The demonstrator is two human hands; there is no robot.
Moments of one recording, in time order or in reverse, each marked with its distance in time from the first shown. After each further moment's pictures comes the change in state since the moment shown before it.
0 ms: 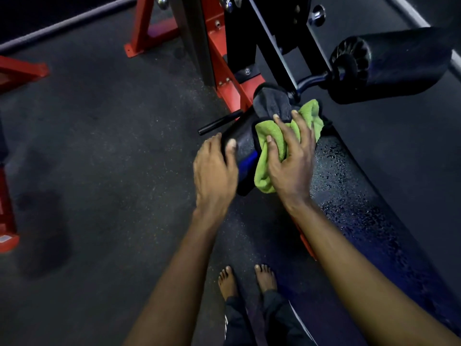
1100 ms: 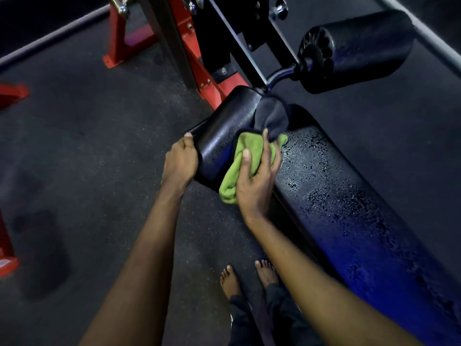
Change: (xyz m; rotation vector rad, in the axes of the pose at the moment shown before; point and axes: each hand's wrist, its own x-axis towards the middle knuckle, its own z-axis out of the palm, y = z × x) left_hand 0.045 0.007 -0.014 -0.021 -0.304 -0.404; right_hand -0.052 -0.017 0.027 0.350 0.190 0.390
